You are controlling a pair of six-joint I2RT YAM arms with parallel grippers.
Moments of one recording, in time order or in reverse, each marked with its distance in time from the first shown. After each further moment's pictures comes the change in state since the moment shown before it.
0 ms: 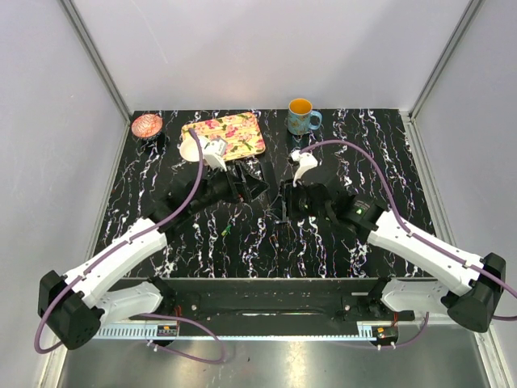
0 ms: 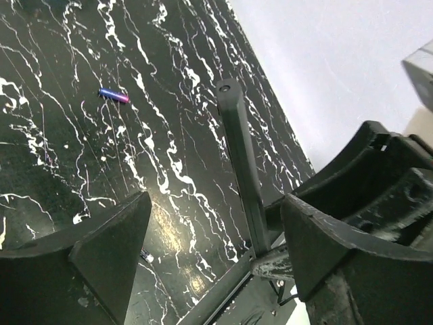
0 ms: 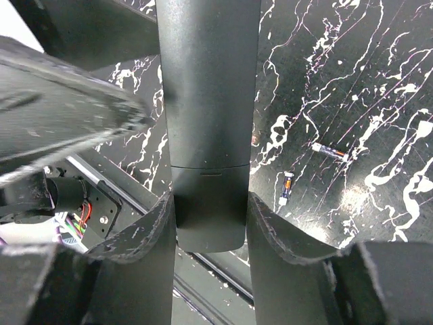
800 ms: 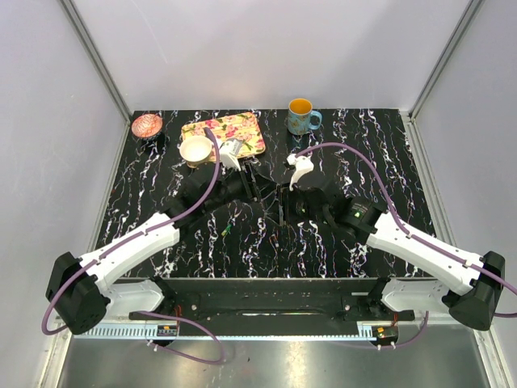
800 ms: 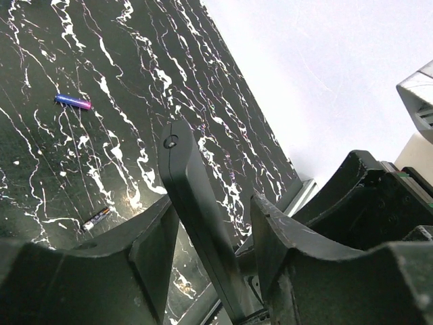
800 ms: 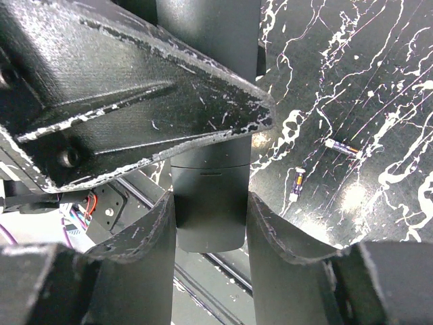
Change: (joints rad) left arm -0.080 0.124 0.000 0.154 -0.021 -0.046; right arm 0.053 0.000 0.000 0.002 0.020 0.012
